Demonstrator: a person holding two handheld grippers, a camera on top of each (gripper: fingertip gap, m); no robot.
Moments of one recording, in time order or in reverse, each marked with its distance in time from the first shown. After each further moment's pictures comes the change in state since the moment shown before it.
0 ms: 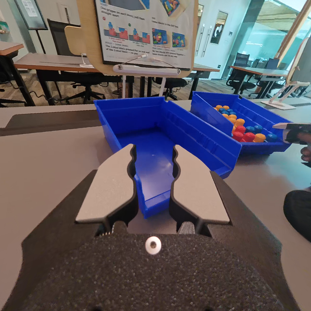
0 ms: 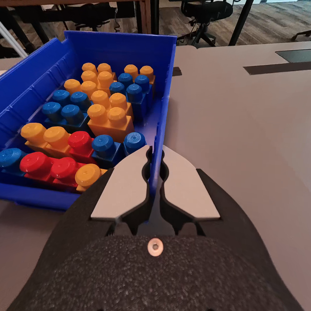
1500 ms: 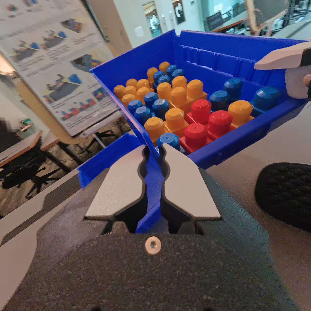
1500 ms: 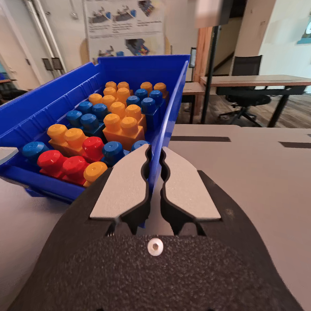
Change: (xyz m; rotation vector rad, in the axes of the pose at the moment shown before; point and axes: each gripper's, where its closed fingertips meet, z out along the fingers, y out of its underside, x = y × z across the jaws) left arm 0.150 -0.053 -0.010 0.026 0.071 0.515; right arm -0.130 -0.071 -0.195 0.392 -0.321 -0.038
